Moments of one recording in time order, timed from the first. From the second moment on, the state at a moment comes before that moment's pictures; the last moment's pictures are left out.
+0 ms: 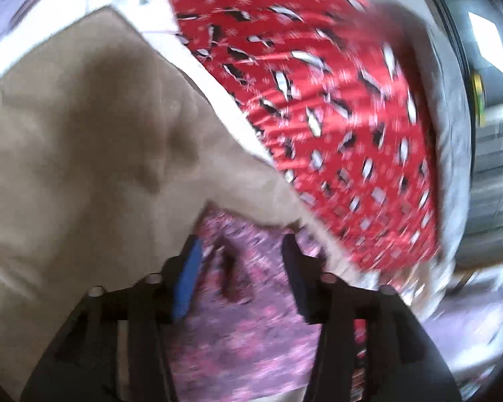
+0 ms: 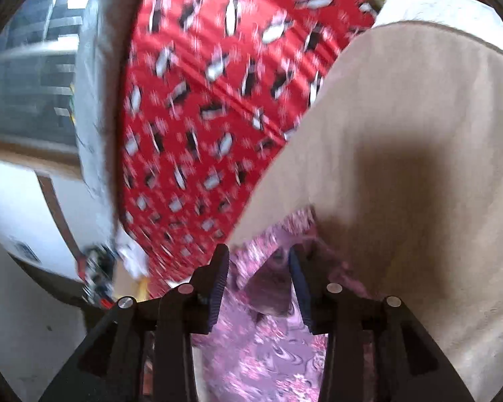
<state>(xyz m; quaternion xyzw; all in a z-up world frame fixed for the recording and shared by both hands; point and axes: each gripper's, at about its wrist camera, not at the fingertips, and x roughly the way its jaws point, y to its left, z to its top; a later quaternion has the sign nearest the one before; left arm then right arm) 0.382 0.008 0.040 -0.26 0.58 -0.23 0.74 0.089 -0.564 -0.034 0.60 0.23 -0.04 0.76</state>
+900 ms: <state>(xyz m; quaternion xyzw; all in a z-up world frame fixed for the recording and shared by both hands) 0.363 -0.031 0.007 -0.13 0.60 -0.30 0.73 0.146 -0.561 -0.046 0.41 0.39 -0.11 0.82</state>
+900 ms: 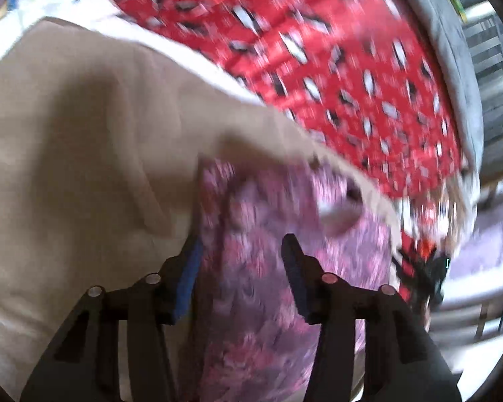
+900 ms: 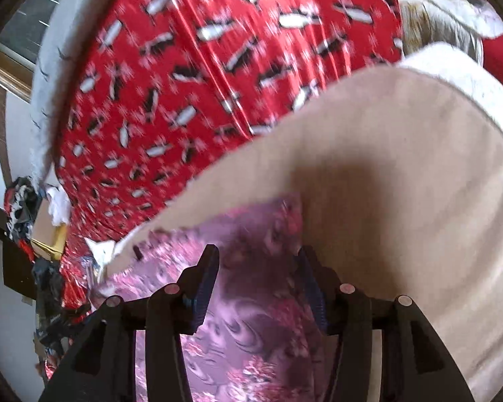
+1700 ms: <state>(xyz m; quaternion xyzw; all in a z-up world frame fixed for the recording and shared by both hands) 0.334 -0.053 0.029 -0.12 0.58 -0.24 0.77 0.152 -0.531 0.001 0.36 0.32 -0.05 0.87</state>
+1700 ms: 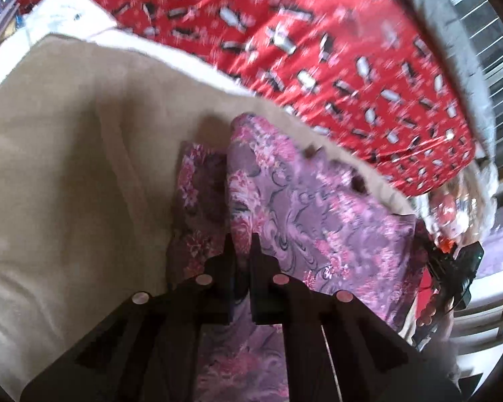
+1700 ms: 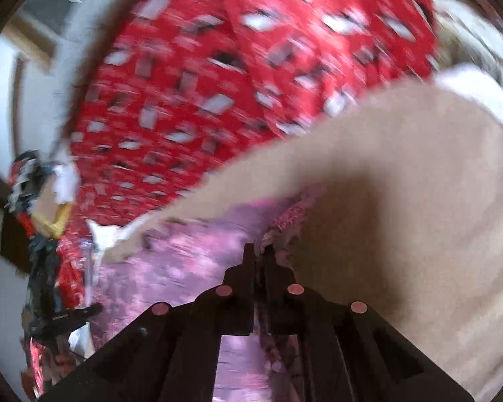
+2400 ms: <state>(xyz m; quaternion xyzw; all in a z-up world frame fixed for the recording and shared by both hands) 0.288 -0.069 -0.020 -0.01 0.61 -0.18 0.77 0.138 -0.489 -0.051 0.29 0.45 -0.09 0.84</state>
